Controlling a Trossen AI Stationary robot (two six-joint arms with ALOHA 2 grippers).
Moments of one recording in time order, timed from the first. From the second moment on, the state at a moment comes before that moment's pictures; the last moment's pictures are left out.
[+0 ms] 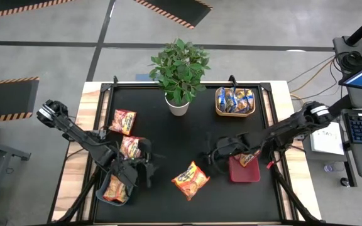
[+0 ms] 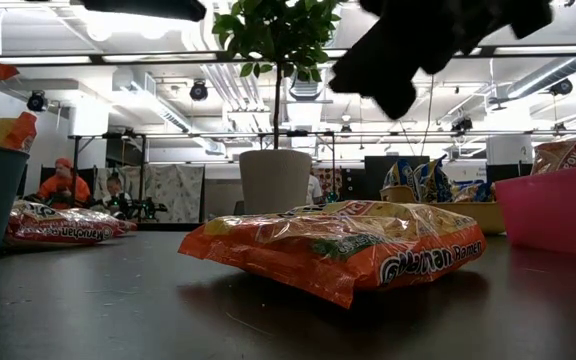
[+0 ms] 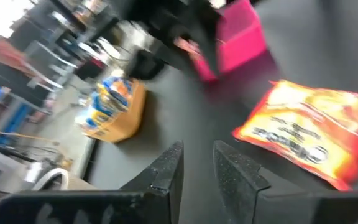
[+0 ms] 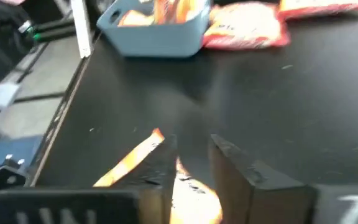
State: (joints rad) left arm -0.63 1.36 0.85 -0.06 -0.83 0.20; right arm 0.27 1.49 0.81 0.21 0.07 0.32
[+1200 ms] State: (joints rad) left arm -0.61 1.38 0.85 0.06 -0.91 0.02; right arm 0.23 1.82 1.10 -0.25 0.20 0.63
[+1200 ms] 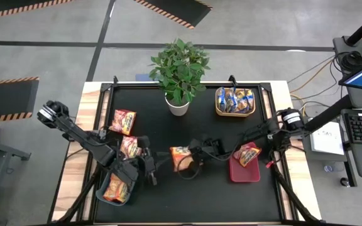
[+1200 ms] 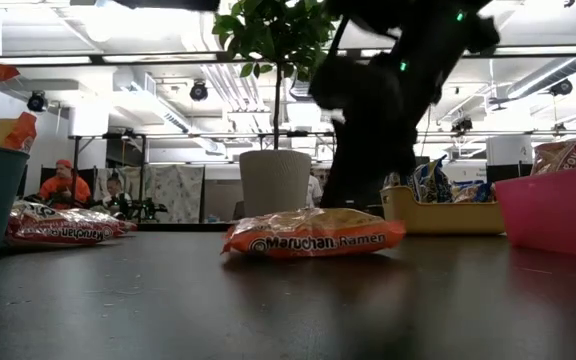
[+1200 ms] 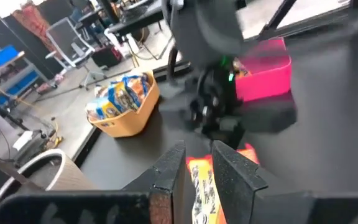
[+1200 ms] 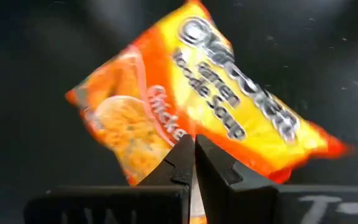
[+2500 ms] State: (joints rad) left arm -0.36 1.68 0.85 0.16 -0.57 -0.99; right arm 0.25 1.72 0.80 0.06 0.21 0.39
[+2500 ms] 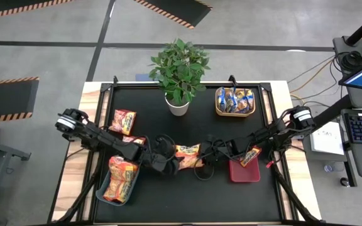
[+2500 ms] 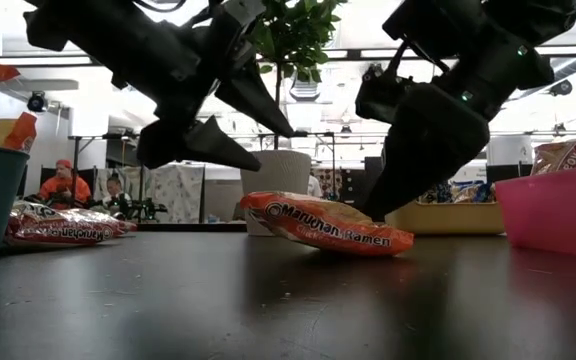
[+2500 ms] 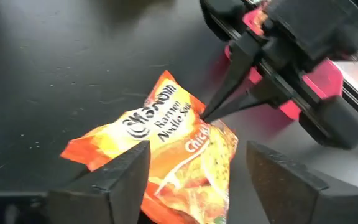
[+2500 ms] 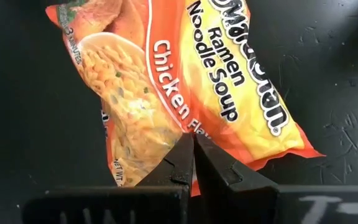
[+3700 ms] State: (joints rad) left arm -0.32 1.85 0.85 0.29 -0.41 -1.16; right arm 0.25 1.72 0.79 0.06 0.22 0.33
